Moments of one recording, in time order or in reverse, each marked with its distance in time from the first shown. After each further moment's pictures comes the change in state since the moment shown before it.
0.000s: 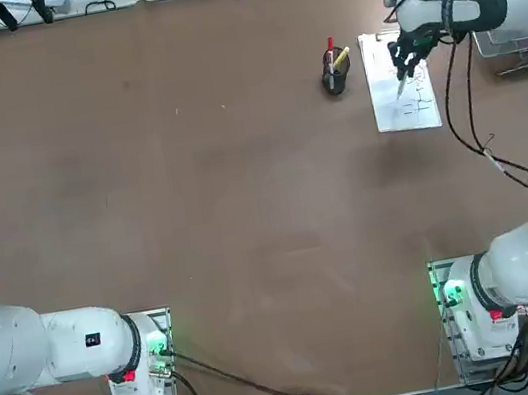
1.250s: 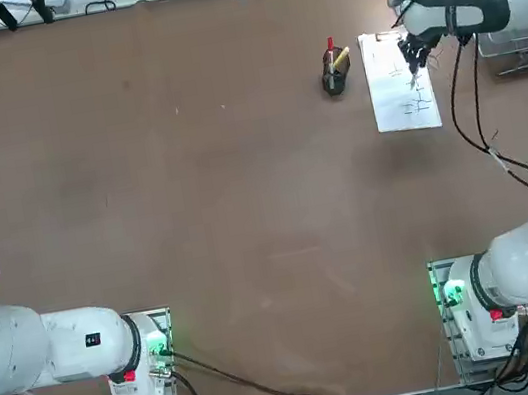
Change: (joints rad) arm -0.003 0.015 -0.024 0.013 -0.173 -0.007 -0.125
